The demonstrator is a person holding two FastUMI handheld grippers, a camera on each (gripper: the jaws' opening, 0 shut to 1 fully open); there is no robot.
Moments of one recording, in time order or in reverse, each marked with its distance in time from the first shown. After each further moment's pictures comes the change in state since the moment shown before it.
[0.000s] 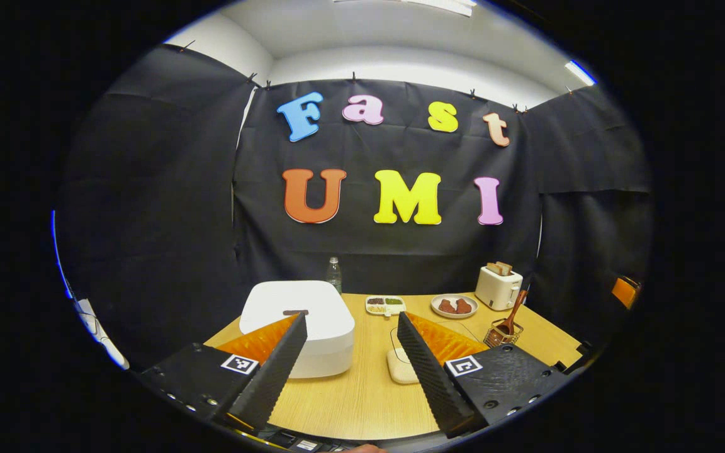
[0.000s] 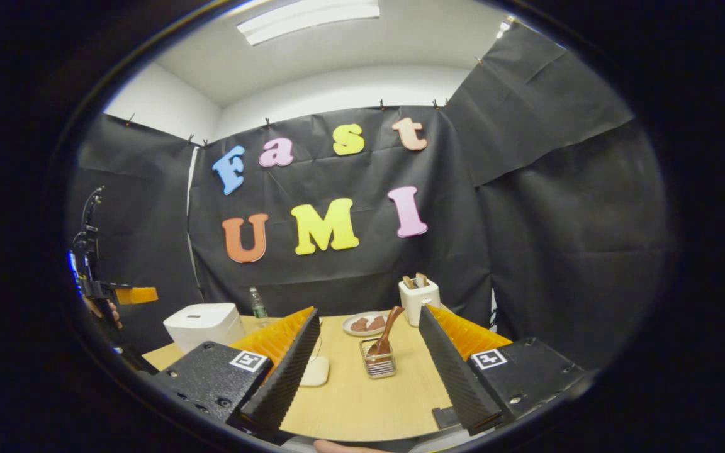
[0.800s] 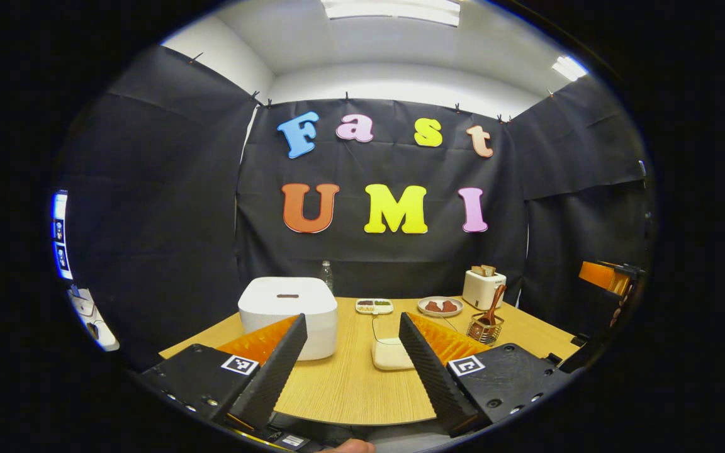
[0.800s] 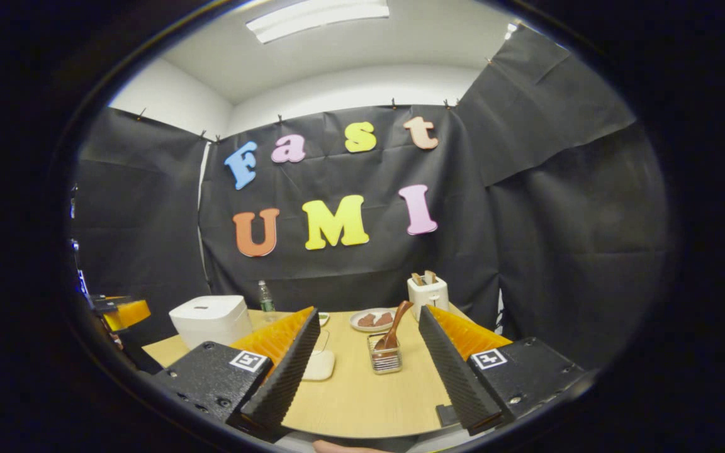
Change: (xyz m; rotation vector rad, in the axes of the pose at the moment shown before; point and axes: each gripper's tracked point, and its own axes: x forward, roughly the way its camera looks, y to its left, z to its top) left arm -0.062 -0.036 -0.054 -0.008 -0.071 -0.005; right arm -0.007 0.018 -0.018 -0.037 0.002 0.056
